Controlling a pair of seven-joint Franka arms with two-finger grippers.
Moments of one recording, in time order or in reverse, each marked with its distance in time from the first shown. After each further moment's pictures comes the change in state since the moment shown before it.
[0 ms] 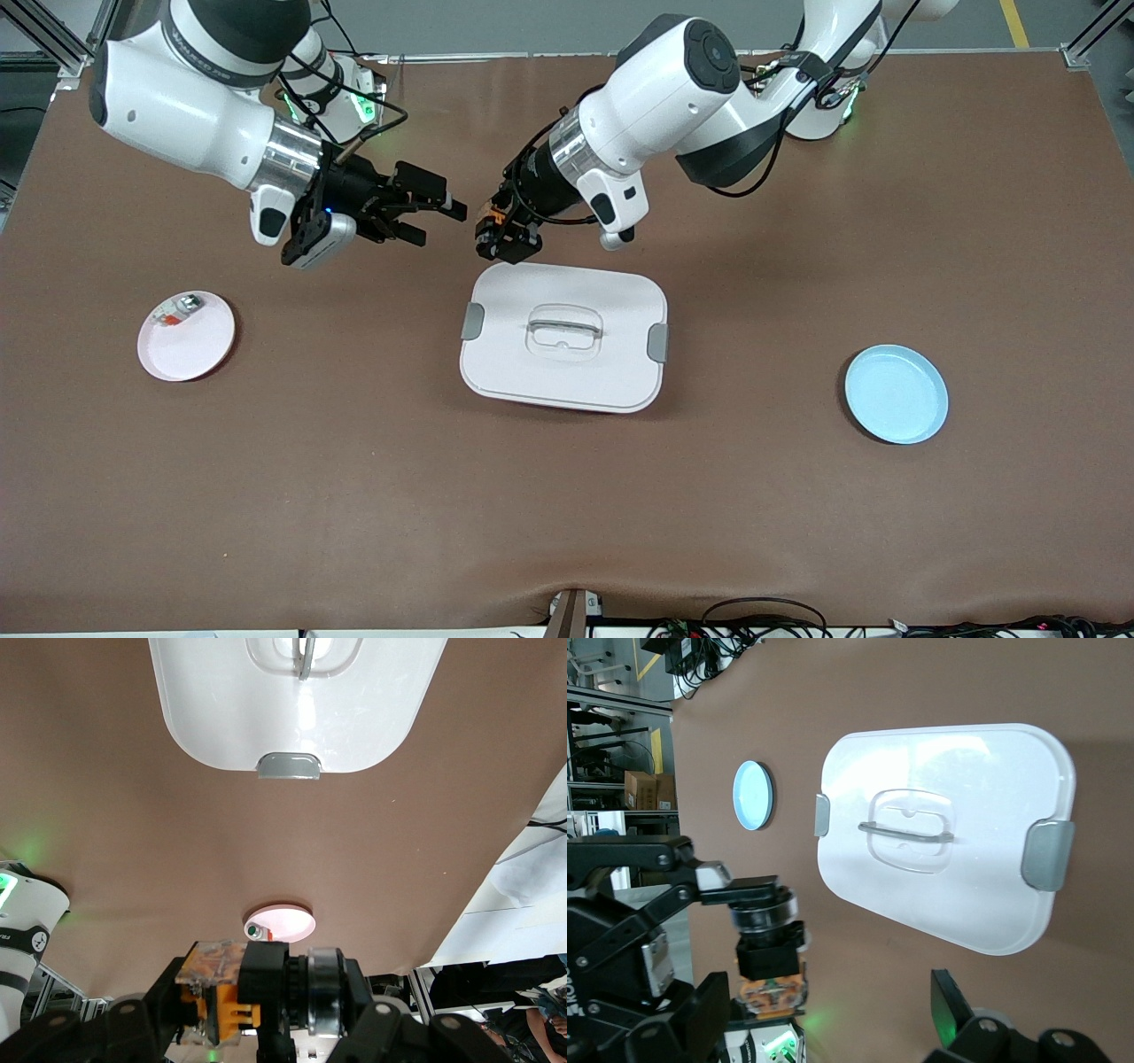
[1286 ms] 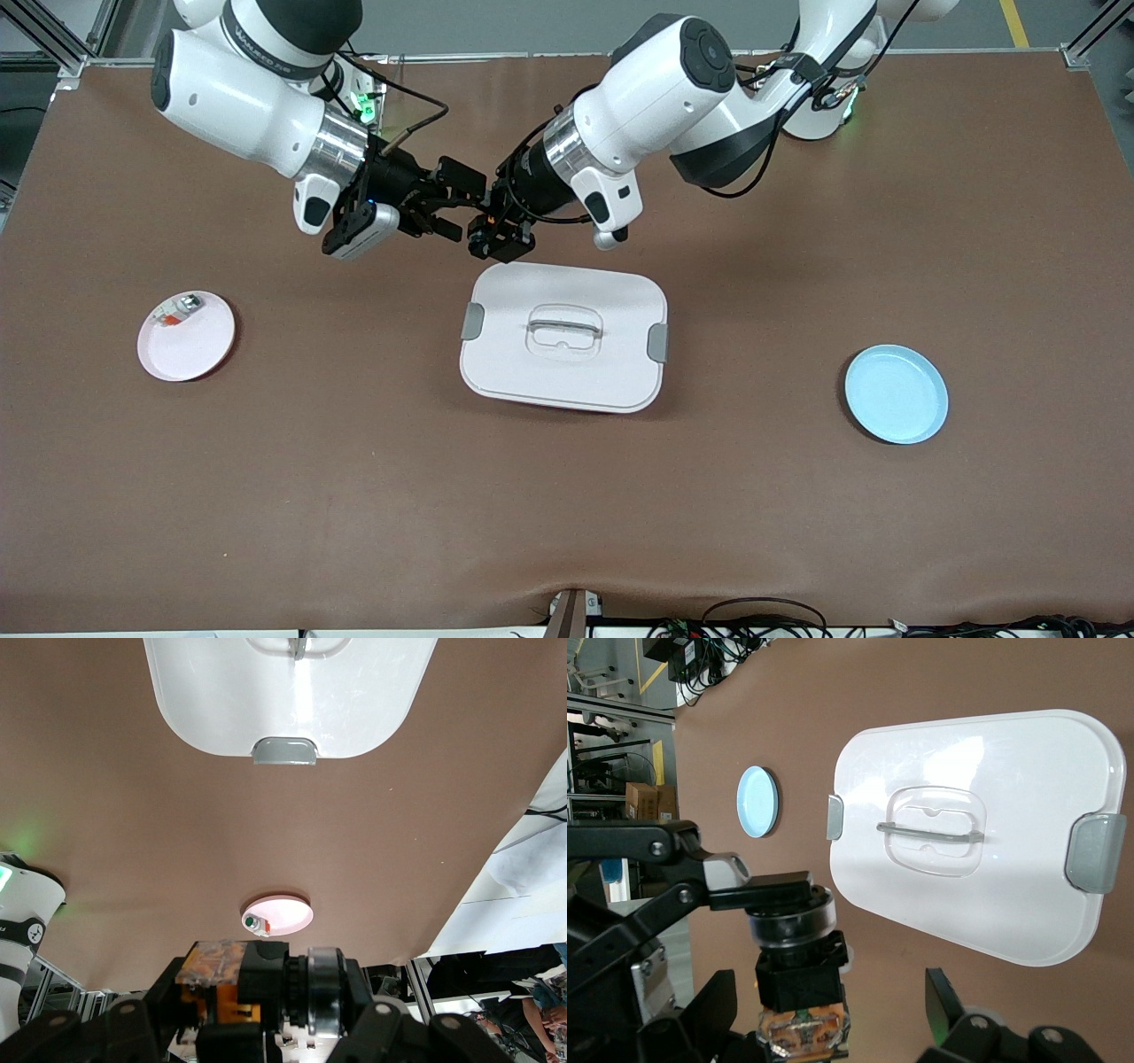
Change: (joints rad) left arm -0.012 0.012 0.000 0.021 0.000 0.011 0.000; right arm 0.083 0.018 0.000 -0.018 0.005 0.112 0.042
